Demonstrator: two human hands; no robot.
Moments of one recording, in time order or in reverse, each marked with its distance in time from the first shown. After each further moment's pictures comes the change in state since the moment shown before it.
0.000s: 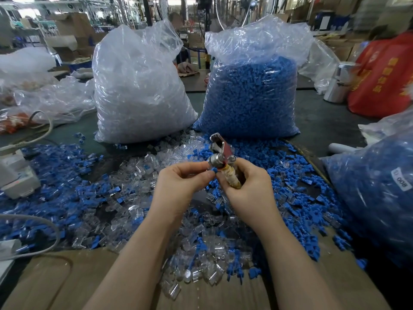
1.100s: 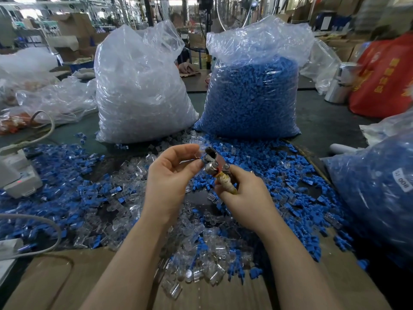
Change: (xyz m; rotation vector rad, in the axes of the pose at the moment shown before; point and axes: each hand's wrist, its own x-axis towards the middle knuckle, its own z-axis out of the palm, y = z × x) left_hand 0.001 0.005 -0.006 -0.094 0.043 0.287; right_hand -0.001 0.000 -0.003 -0.230 -0.179 0.084
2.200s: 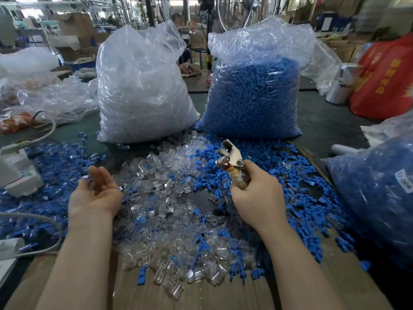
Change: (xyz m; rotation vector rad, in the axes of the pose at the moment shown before) left_hand 0.024 0.006 -0.113 -1.296 0.924 -0.279; right_hand -0.002 0.006 -0.001 -0.156 0.238 -0.002
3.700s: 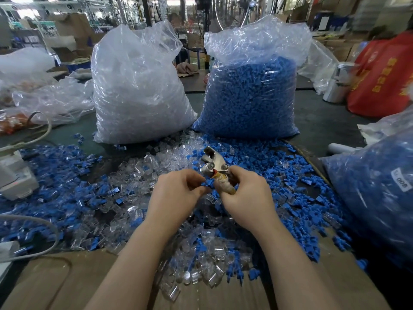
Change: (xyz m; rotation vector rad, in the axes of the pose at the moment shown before) left_hand -0.046 -0.096 -0.036 2.208 -0.884 0.648; right_hand 0.002 -0.004 0.005 0.027 -0.100 -0.011
